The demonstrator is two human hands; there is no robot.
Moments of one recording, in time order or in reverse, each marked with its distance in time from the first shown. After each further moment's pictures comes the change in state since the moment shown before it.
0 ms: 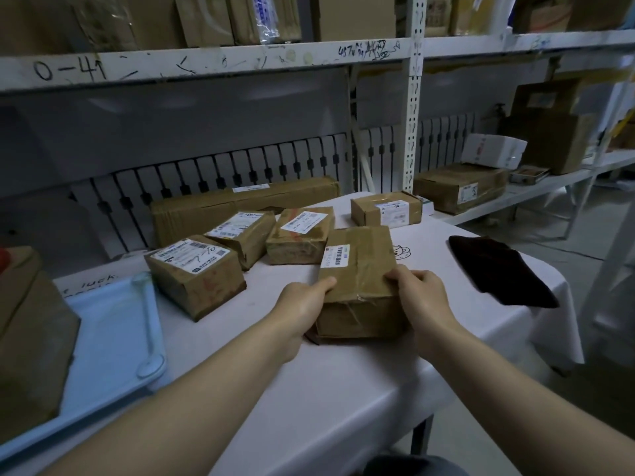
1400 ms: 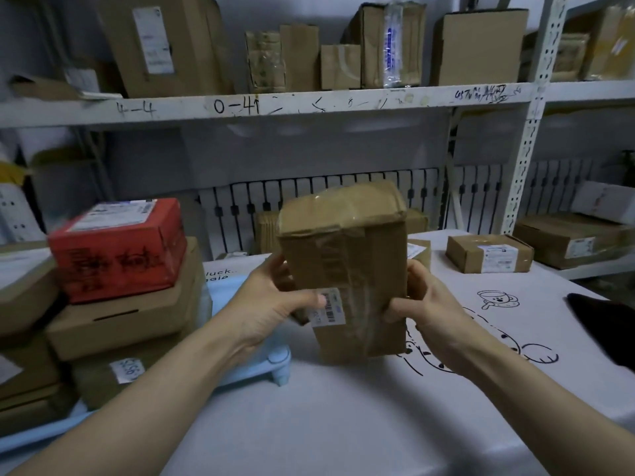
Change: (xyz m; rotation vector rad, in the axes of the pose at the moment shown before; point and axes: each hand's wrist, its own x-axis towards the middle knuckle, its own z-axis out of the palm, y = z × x) left_hand -0.093 0.005 -0.173 -0.103 0.170 0.457; right_hand -0.058 -0.029 0.095 0.002 -0.814 -0.424
